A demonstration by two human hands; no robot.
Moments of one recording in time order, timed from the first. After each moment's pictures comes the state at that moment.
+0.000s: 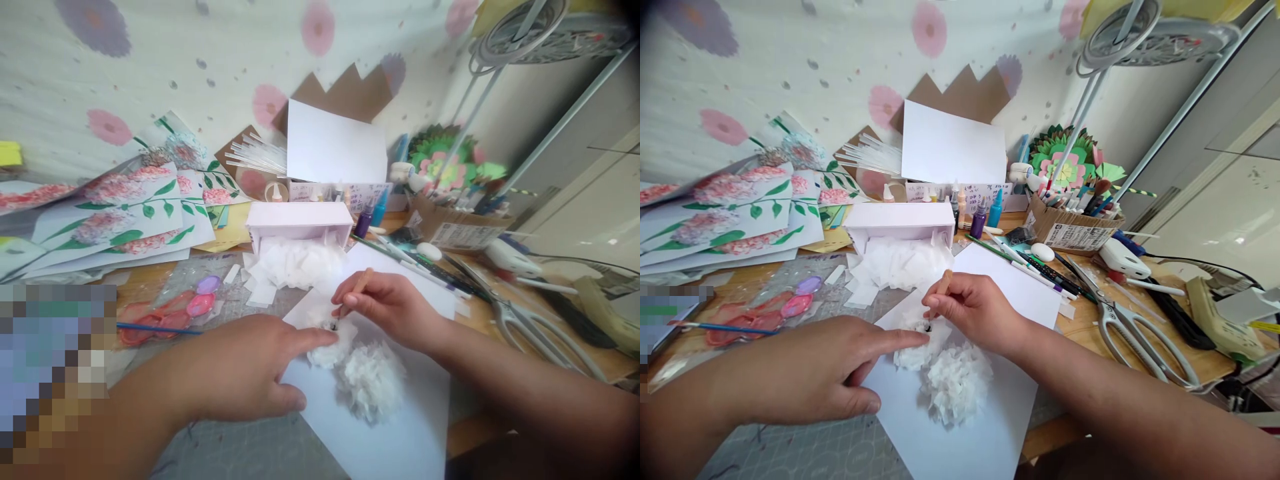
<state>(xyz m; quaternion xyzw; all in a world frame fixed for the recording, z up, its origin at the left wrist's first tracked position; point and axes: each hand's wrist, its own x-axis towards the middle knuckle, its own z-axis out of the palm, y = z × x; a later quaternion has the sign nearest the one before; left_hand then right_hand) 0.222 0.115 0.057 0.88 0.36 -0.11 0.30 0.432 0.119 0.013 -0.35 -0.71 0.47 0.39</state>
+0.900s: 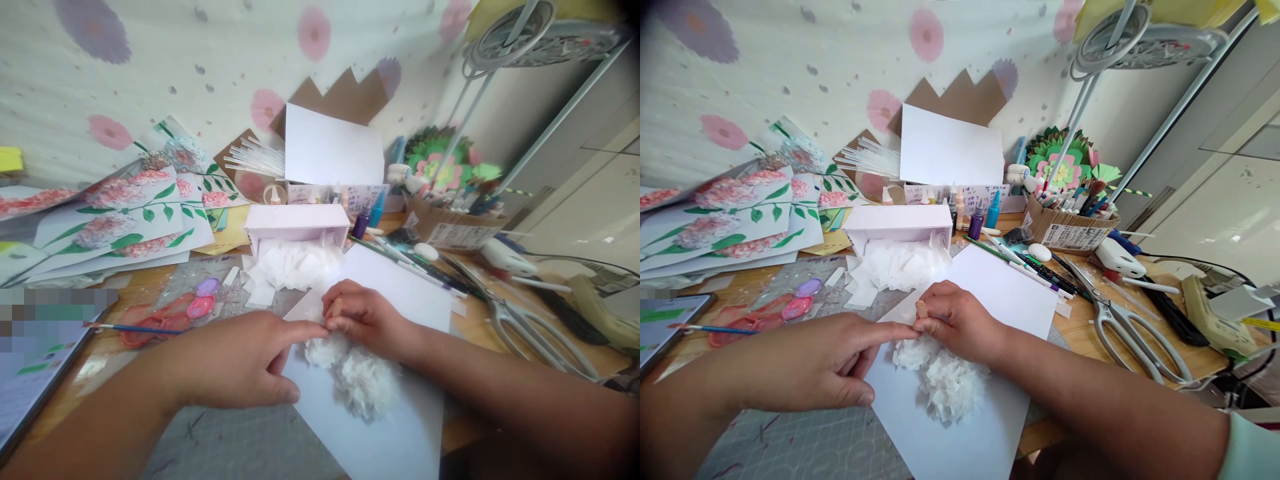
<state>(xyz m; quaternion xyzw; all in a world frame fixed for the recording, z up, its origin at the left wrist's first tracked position) 0.210 0.124 0.036 0.87 0.36 -0.09 0.33 0.431 0.128 -0.013 -0.28 -0.83 0.32 0.36</state>
